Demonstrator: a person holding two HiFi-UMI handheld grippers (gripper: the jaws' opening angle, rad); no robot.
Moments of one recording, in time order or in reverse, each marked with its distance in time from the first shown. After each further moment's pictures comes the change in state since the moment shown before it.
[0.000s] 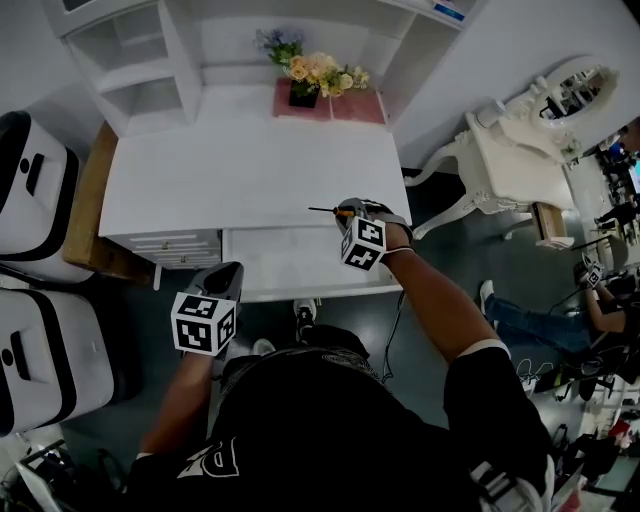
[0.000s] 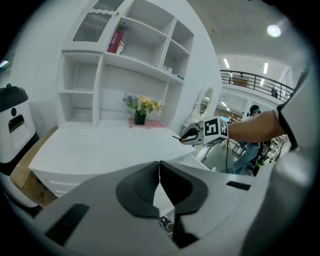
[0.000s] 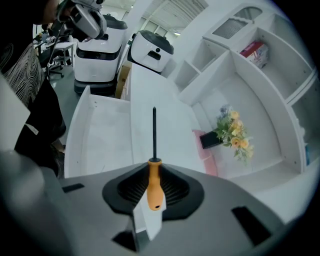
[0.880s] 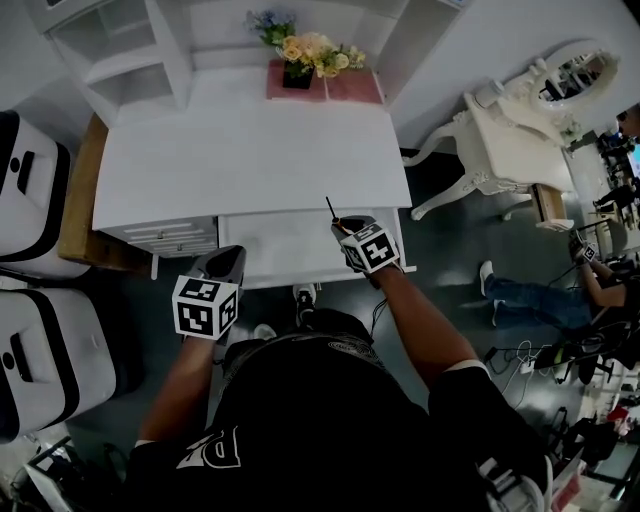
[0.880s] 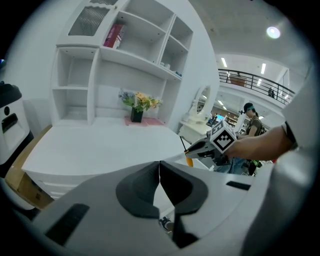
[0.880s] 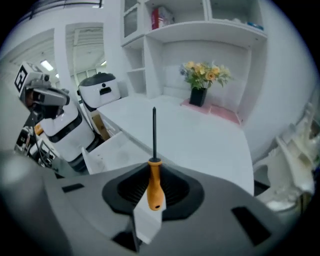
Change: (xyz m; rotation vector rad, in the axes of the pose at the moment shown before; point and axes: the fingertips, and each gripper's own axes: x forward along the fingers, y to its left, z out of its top) left arm 0.017 -0.004 0.000 0.010 0.026 -0.040; right arm -0.006 0.060 -0.018 0.871 -0.143 0.176
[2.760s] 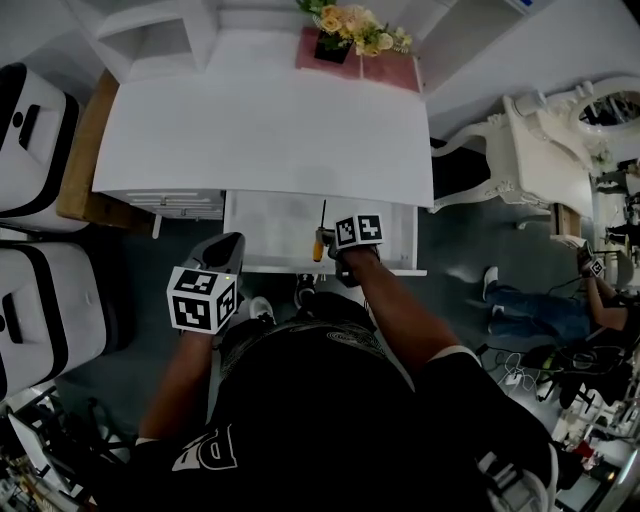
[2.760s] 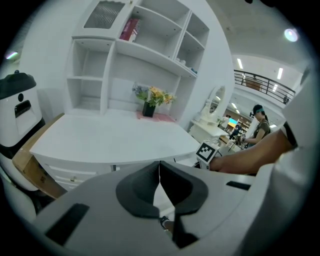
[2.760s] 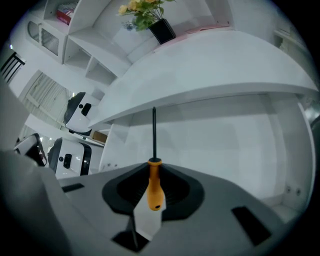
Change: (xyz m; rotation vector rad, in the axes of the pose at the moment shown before) left arm 0.010 0.024 -0.016 -0.120 0.036 0.100; right arm 0.110 0.048 -0.071 0.625 0.264 0.303
